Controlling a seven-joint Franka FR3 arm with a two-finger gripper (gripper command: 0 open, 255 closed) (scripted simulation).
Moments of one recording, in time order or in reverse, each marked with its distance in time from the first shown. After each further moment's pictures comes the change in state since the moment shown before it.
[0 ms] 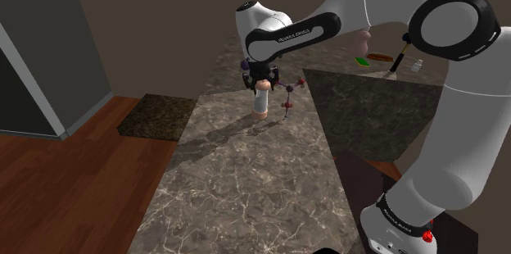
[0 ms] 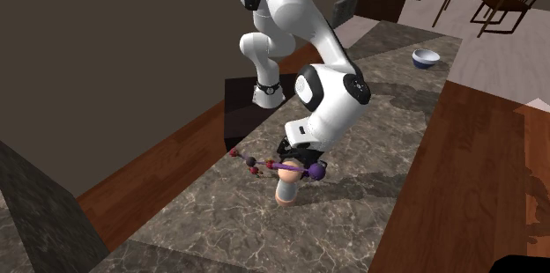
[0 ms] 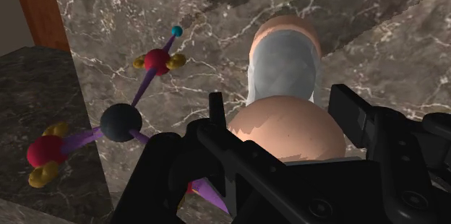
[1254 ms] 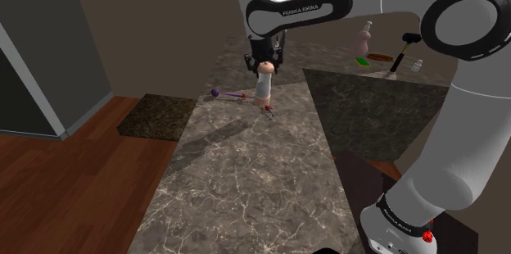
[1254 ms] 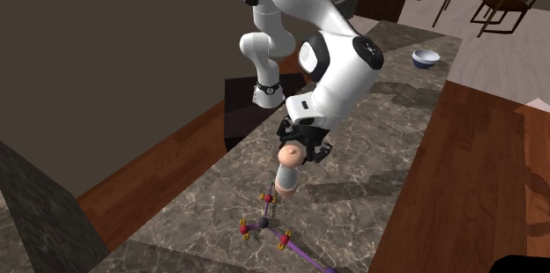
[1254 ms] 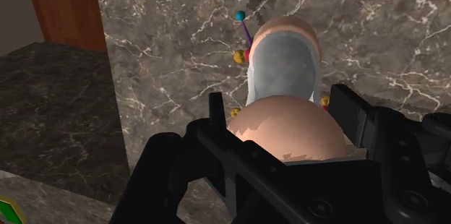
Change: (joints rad) arm 0.002 -0.056 0.008 0.121 0.031 -0.165 -0.061
